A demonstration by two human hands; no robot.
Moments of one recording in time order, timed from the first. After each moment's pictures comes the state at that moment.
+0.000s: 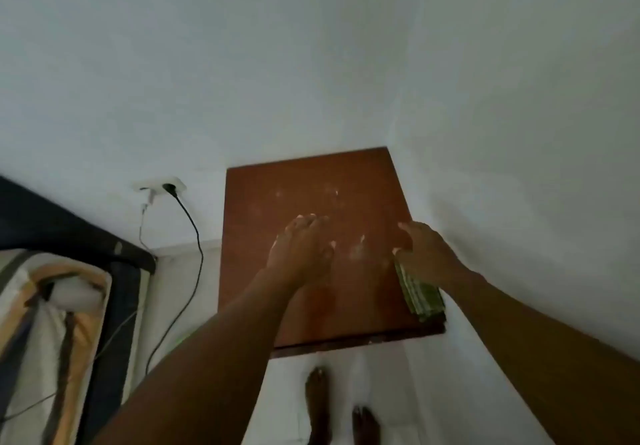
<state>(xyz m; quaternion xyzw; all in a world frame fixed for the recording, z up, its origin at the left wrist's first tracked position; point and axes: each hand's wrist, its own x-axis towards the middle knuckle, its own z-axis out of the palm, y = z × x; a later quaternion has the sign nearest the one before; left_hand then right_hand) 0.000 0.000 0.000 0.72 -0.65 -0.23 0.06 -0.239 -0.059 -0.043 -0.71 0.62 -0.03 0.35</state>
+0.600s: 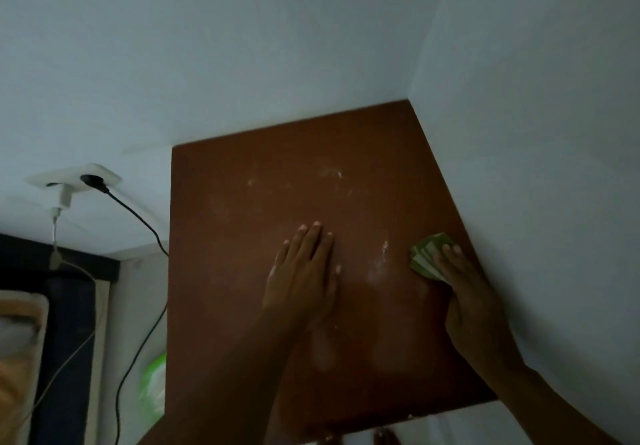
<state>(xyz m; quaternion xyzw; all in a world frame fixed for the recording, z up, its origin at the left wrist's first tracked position) 0.030 -0.056 -0.196 0.69 -0.70 -0.19 0.02 -0.247 -0.052 -0.229 -0.76 0.58 -0.23 0.19</state>
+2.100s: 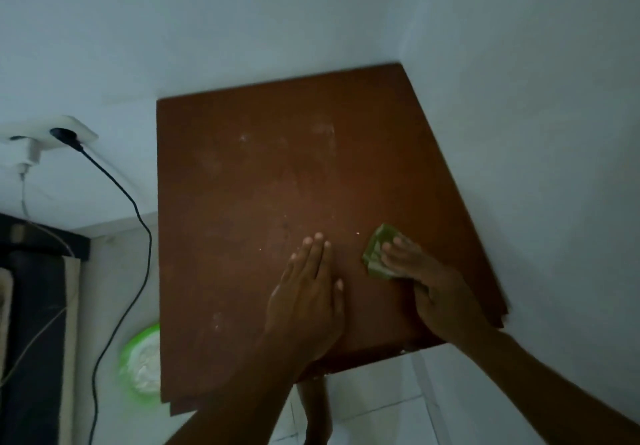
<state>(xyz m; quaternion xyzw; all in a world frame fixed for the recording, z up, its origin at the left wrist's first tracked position) 0.013 0.042 -0.189 0.66 -0.70 -0.27 0.00 -0.211 0.000 -0.209 -0.79 0.48 -0.20 0.31</state>
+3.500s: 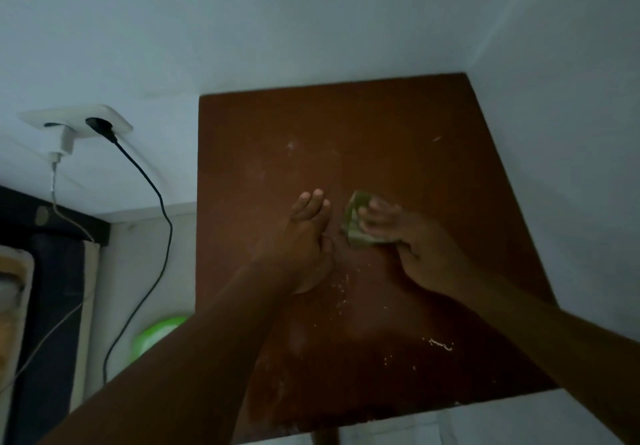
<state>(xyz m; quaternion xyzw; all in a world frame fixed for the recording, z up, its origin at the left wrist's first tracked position) 0.117 -0.061 -0.207 0.67 -0.68 -0.31 0.04 -0.111 -0.111 -0.213 -0.85 0.38 -0.11 0.35</state>
